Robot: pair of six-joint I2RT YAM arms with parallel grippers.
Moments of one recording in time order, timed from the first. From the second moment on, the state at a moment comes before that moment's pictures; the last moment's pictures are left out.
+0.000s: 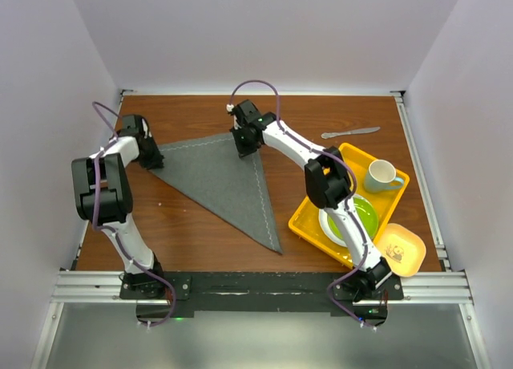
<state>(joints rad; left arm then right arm) 0.18 1.88 1.20 -0.39 0.08 -0.30 0.66 2.49 2.23 -0.74 -0.04 0.25</state>
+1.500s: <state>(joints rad) -0.22 1.55 1.05 -0.36 0.26 -0.40 0.07 2.43 2.37 -1.00 0.39 0.77</state>
